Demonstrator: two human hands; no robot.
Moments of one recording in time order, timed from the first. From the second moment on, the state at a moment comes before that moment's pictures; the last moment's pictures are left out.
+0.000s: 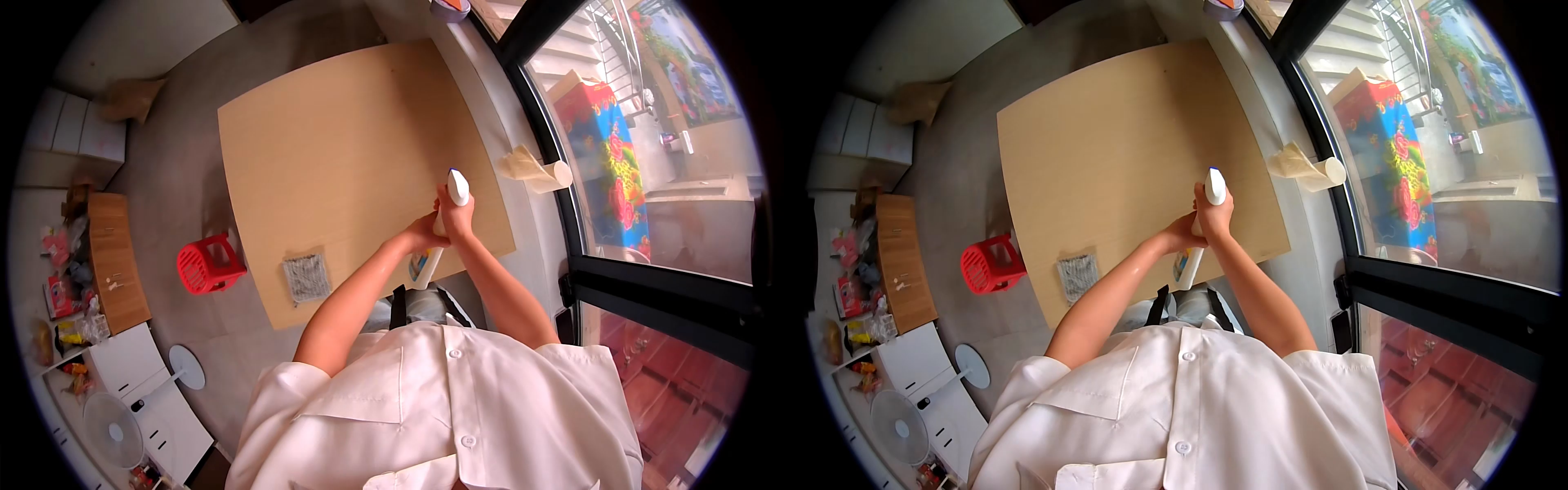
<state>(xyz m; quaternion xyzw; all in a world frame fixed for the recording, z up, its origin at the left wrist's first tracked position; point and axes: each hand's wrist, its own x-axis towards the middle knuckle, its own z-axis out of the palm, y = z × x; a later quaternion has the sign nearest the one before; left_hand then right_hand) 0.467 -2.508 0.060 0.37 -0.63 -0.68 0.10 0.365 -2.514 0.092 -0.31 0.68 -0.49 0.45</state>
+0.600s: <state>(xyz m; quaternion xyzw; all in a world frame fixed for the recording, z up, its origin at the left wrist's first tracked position) 0.602 -2.442 0.064 0.54 -0.52 -0.61 0.26 0.517 -2.502 0.074 -0.50 0.60 -0.31 0.54</state>
